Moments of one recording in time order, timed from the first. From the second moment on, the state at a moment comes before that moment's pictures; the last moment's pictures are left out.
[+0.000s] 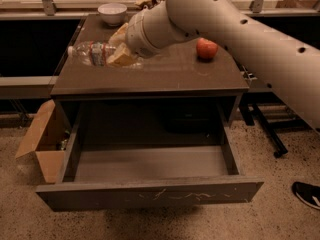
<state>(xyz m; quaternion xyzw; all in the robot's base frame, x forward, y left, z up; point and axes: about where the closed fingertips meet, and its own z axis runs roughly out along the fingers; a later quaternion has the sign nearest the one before) 0.644 0.100 0.944 -0.66 0.58 0.08 0.47</state>
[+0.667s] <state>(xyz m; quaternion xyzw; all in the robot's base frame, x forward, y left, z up) 0.708 0.116 0.909 -0.63 0.60 0.11 0.48</state>
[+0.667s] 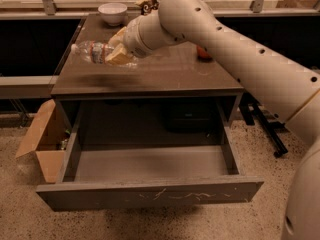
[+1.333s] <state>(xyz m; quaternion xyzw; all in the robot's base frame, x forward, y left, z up) 0.732 0.120 0.879 -0.61 0.61 0.14 0.48</state>
